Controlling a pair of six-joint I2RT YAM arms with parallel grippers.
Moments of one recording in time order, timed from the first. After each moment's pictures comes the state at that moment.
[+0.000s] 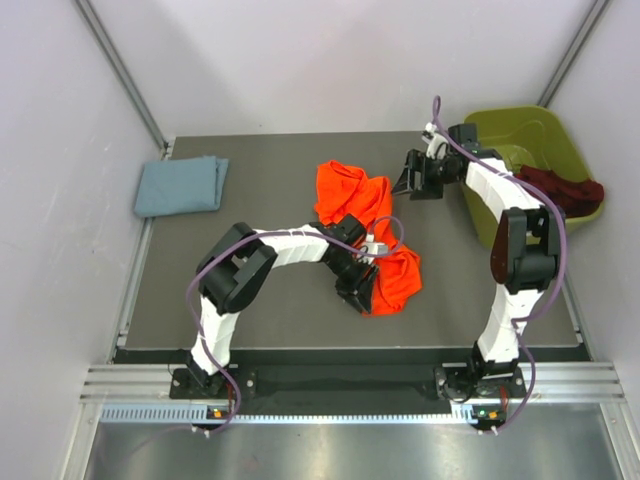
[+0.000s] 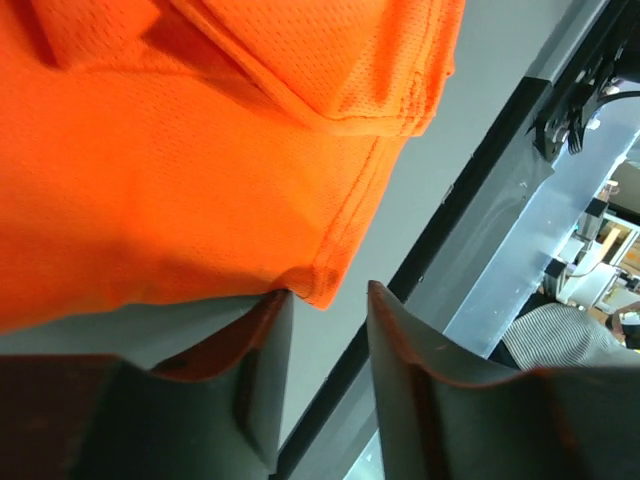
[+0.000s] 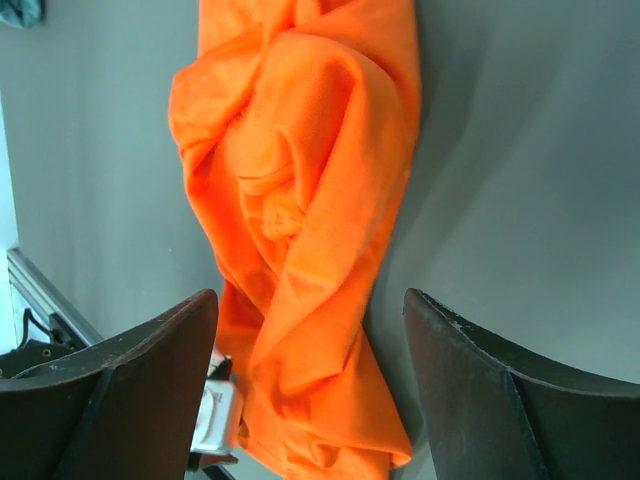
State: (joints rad) left arm -0.80 2.05 1.31 -0.52 0.75 -0.26; right arm 0.10 1.95 1.60 -0.61 -0.63 0.18
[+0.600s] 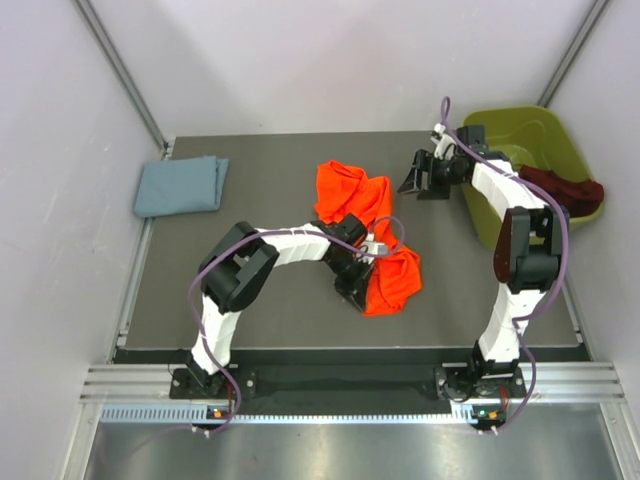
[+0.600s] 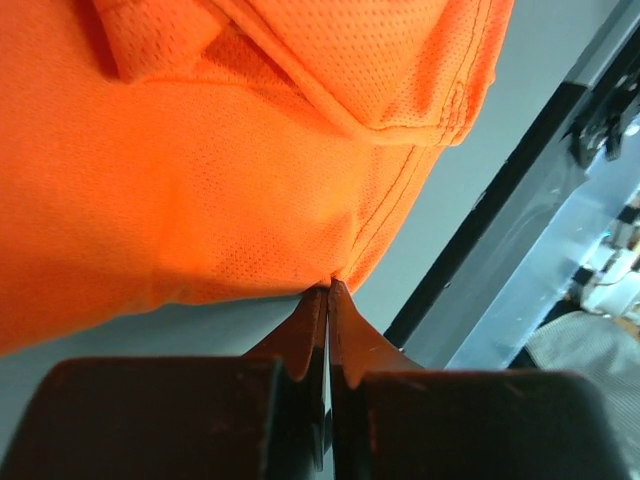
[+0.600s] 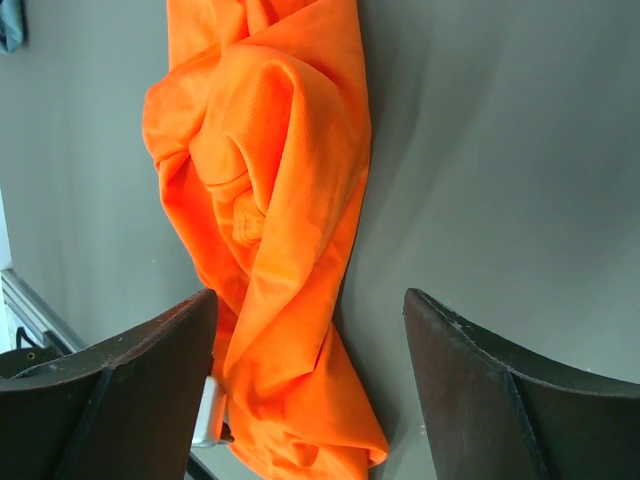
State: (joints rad) left arm -0.80 2.07 1.33 -0.54 0.70 -0.24; right arm 0.05 1.95 1.57 -0.58 -0.62 0.19
